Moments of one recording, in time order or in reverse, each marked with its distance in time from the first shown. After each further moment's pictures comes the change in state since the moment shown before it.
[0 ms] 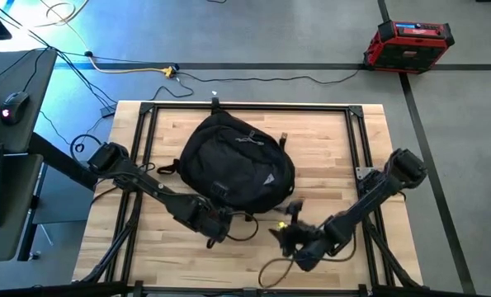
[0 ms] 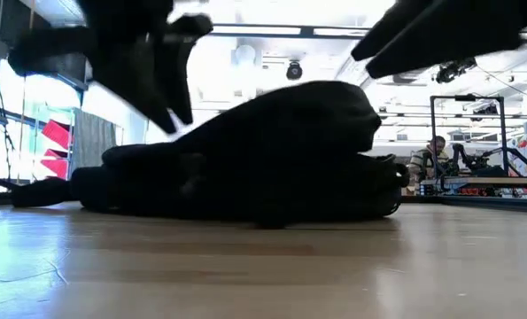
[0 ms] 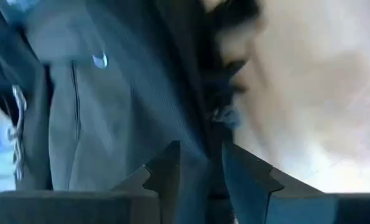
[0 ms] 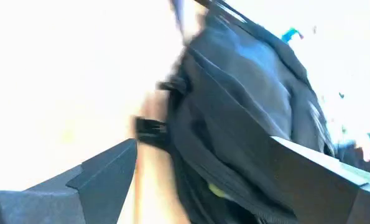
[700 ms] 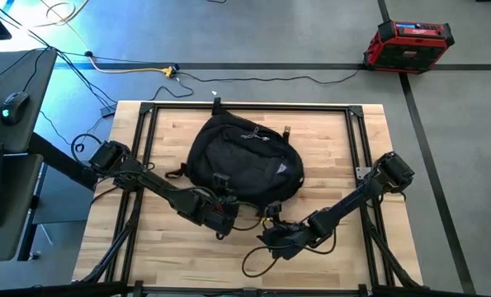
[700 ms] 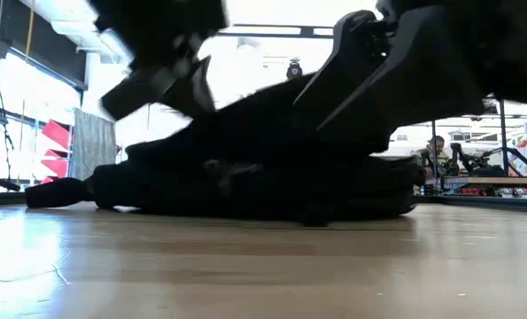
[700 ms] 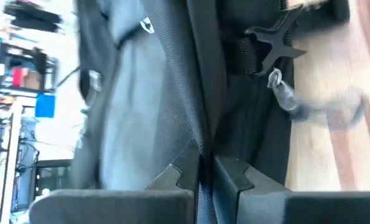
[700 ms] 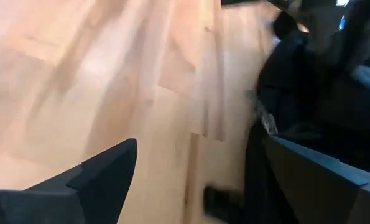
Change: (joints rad) left arm 0.052 0.000 -0.056 0.232 -0.249 -0.058; right arm -0.119 0.113 -0.005 0.253 -0.278 -0.190
